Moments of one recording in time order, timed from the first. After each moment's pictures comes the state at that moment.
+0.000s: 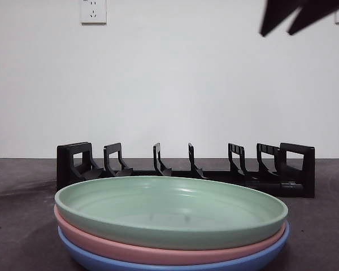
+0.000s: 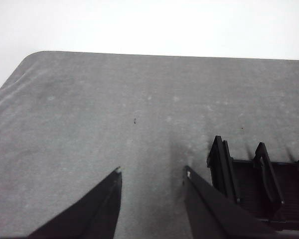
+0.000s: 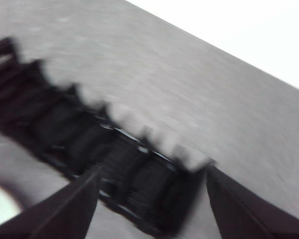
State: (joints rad) left arm -0.26 0.77 0.86 -0.47 -0.29 -0.14; right arm 0.39 1.07 1.02 -0.45 0.00 -0.17
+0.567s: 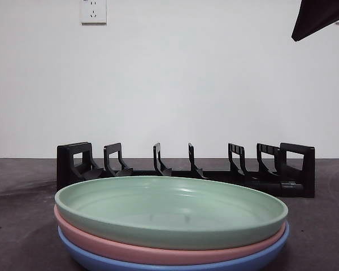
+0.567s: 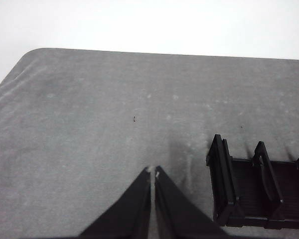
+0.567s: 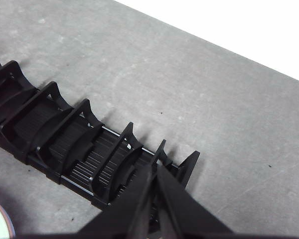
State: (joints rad) left arm -0.26 0.77 0.86 -0.47 -0.29 -0.15; right arm 0.30 1.07 1.02 -0.45 -0.06 -0.17
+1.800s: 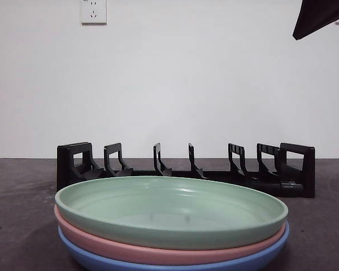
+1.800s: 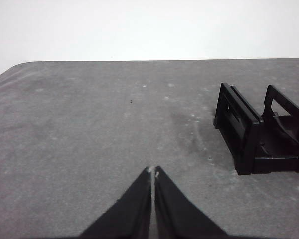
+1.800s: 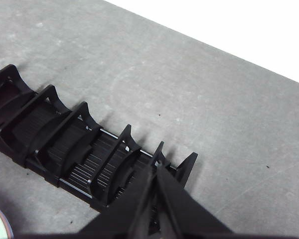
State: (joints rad) left arm -0.03 0.01 0.03 -0.15 0.00 0.01; right arm 0.30 1.07 1.02 -0.44 -0.05 -0.16
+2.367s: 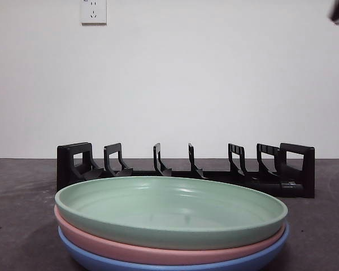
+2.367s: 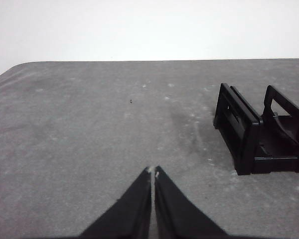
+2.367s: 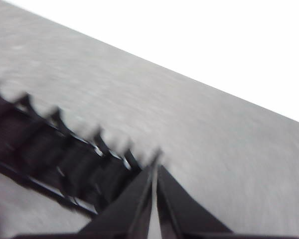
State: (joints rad) left arm -0.03 0.01 0.03 -0.15 0.00 0.01; right arm 0.23 0.70 0.68 -0.27 -0.02 -0.21
